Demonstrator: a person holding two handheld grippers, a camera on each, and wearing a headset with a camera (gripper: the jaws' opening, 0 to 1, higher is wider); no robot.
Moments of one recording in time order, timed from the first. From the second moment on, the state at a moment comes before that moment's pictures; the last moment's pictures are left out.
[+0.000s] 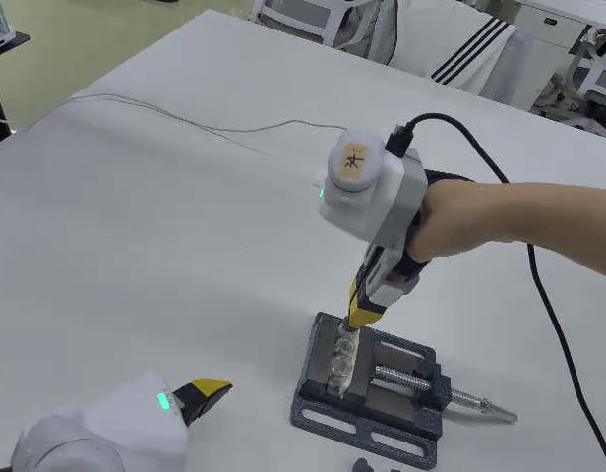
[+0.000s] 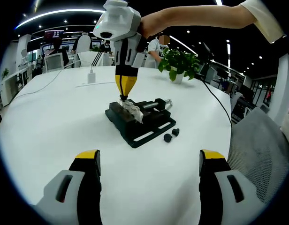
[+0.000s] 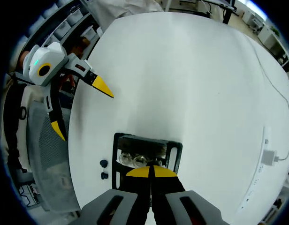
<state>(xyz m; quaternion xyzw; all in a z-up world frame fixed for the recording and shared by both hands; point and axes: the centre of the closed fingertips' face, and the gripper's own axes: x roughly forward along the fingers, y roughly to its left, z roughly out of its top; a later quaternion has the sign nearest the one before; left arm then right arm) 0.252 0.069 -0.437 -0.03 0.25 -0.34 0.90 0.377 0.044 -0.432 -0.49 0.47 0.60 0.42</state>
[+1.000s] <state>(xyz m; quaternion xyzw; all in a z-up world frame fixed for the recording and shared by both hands) 0.250 0.078 -0.418 -0.01 0.24 -0.33 0.91 0.378 0.040 -0.432 -0.51 0.43 0.62 0.41</state>
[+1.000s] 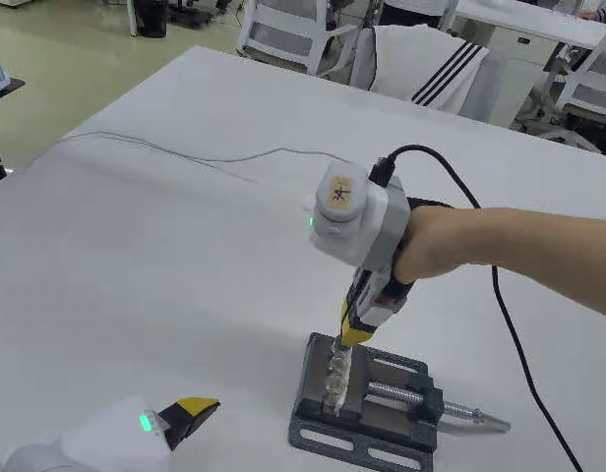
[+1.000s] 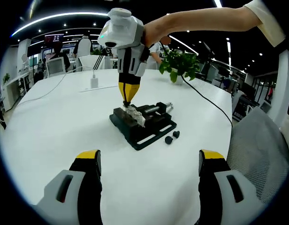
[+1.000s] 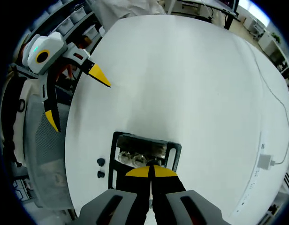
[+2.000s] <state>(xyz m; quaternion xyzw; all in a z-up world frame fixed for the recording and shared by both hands) 0.258 0.072 -0.401 0.02 0.22 -0.35 0.91 0.374 0.044 -0.432 -0.51 0.38 0.63 0.46</state>
